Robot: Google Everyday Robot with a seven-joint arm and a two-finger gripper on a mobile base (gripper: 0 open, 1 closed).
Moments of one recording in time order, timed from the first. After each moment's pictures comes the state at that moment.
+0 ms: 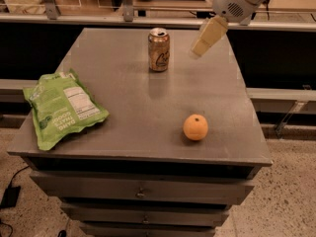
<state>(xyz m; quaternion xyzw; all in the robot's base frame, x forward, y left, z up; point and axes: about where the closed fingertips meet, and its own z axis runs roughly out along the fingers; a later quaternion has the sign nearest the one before) 0.651 -0.120 0.983 -0.58 0.73 0.03 0.35</state>
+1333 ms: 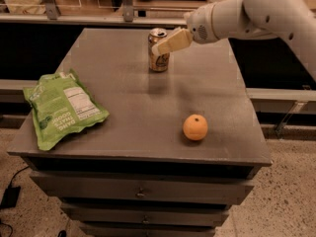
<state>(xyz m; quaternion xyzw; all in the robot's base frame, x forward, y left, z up) 0.703 -0.048 0.946 -0.44 0.72 0.22 0.49</state>
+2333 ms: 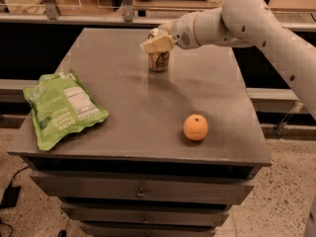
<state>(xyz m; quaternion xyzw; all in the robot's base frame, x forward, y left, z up) 0.727 -0.010 0.922 -0.44 0.70 0.24 0.50</state>
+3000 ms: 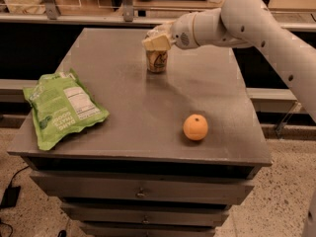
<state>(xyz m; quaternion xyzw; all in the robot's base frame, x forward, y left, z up) 0.726 -0.003 0.922 -0.44 0.70 0.25 0.50</state>
